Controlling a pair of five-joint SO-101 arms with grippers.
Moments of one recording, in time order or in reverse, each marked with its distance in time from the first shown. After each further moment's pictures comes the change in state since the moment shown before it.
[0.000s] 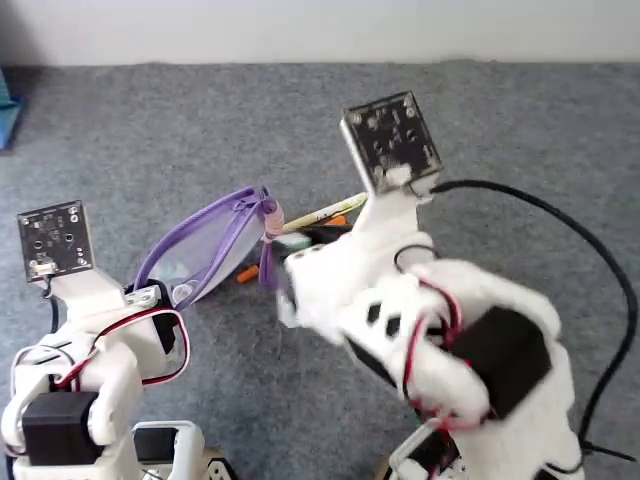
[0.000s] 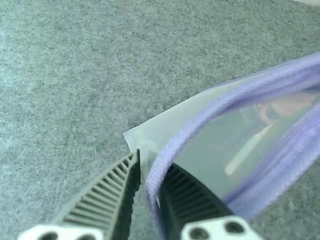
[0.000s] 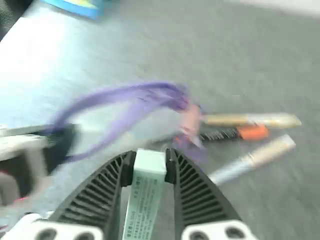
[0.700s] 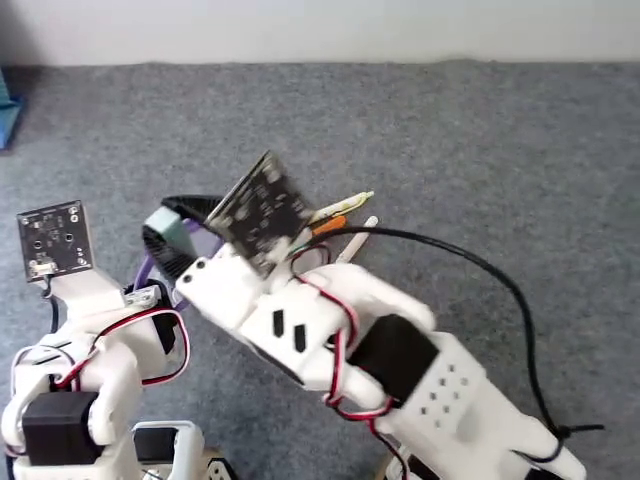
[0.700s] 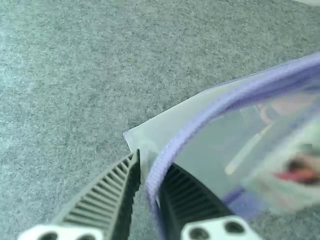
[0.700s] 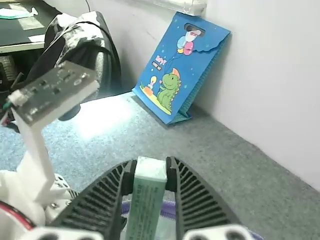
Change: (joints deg) left arm 0.0 0.0 0.1 0.0 0.0; right arm -10.4 -2.0 30.1 -49.7 20.0
